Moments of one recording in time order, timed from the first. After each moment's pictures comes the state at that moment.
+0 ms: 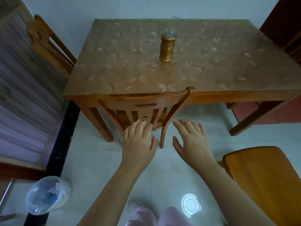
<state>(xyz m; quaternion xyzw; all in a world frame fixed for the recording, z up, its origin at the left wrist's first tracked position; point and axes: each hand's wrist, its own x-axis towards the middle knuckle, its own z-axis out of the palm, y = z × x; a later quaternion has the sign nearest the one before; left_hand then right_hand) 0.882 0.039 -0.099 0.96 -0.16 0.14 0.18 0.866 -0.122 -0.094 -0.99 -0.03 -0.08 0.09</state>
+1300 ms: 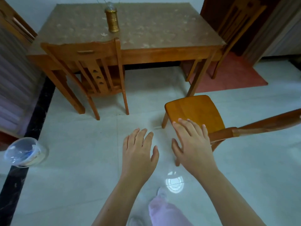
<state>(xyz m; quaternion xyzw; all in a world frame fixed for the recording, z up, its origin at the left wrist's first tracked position) 0.410 -0.175 -0.090 0.95 -0.21 0.14 0.20 0.386 -0.326 -0.058 -0.98 0.04 -0.13 0.12</state>
